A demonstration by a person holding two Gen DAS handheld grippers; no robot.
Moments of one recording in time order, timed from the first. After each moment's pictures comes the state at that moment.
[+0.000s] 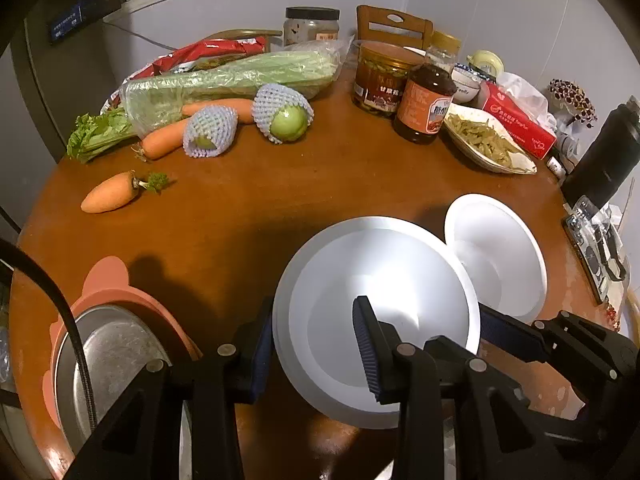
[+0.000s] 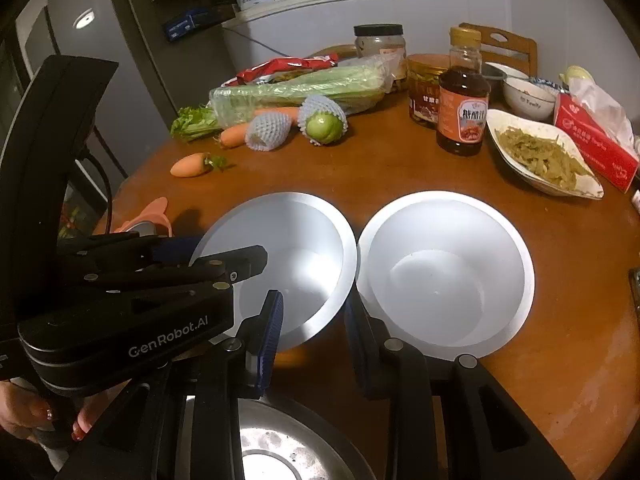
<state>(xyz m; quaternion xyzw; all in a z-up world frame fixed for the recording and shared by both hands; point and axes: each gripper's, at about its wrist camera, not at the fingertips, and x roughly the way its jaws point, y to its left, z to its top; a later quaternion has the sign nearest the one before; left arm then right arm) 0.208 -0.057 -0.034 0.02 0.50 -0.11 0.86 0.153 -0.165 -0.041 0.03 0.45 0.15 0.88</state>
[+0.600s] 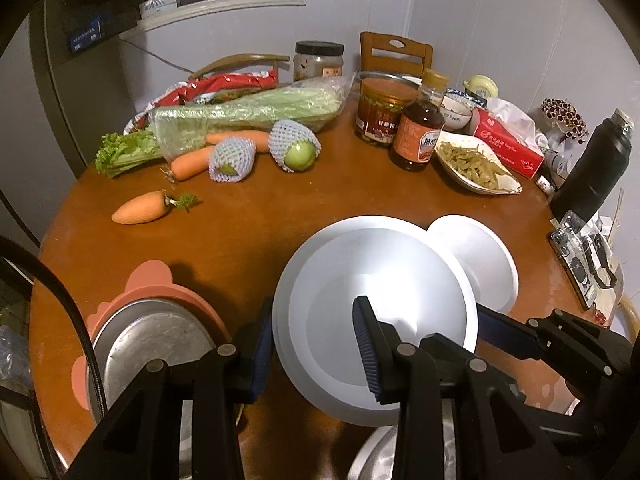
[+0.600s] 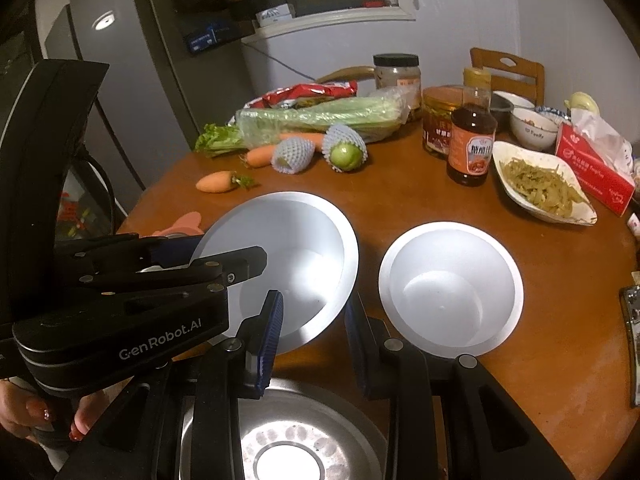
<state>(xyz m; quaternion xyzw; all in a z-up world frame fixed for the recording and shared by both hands) 0.178 -0.046 0.004 0.02 0.46 -0.10 0.88 0.131 -0.157 -0.011 0.02 0.42 0.17 0.89</state>
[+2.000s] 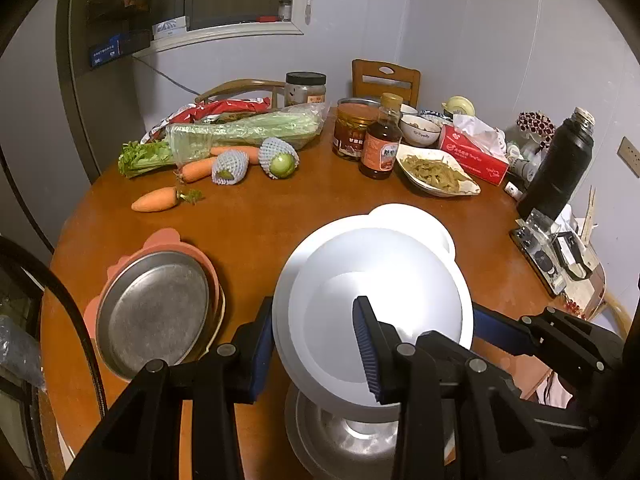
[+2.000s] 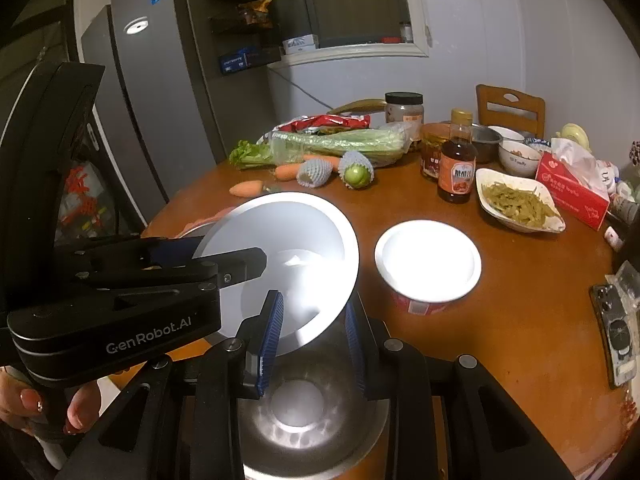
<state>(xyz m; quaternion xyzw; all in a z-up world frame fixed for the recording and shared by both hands) 0.089 -0.062 0.030 0.00 0.42 -0.10 0.90 0.048 -0.178 0.020 0.00 0.36 0.20 0.91</state>
